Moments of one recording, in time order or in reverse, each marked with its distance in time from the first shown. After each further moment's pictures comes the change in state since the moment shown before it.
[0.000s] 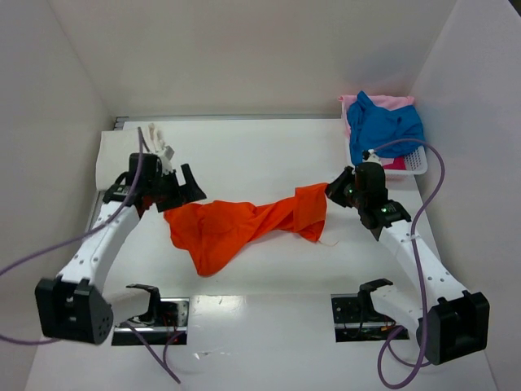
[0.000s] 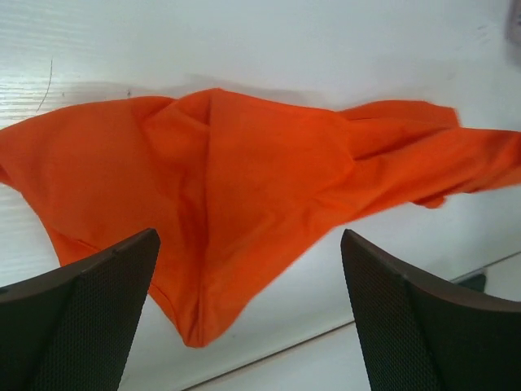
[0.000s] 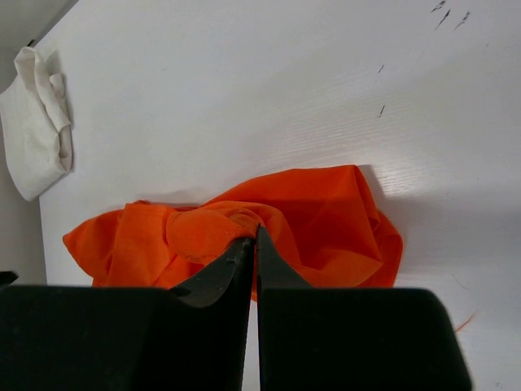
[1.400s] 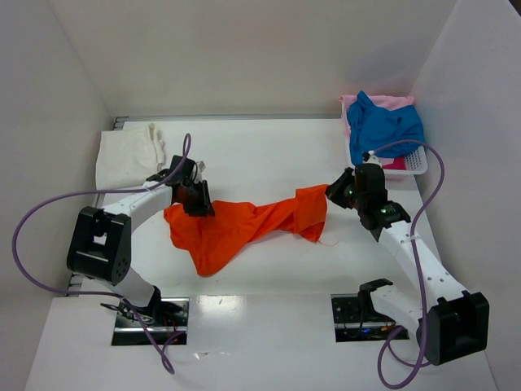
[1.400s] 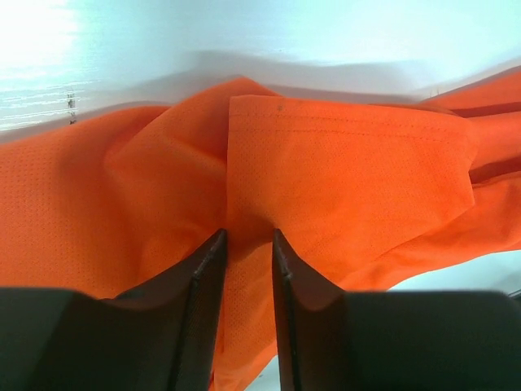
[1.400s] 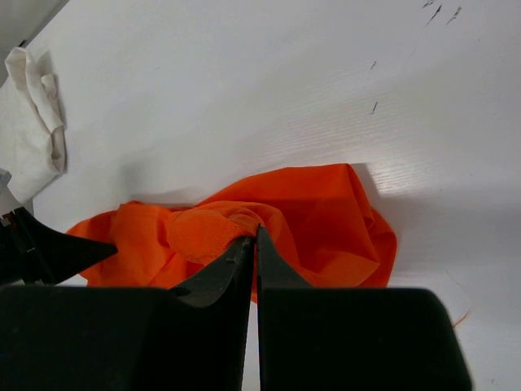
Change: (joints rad) left arm -0.143 0.485 0.000 0.171 -0.068 0.025; right arm 0.000 -0.003 -0.012 0.000 0.011 0.000
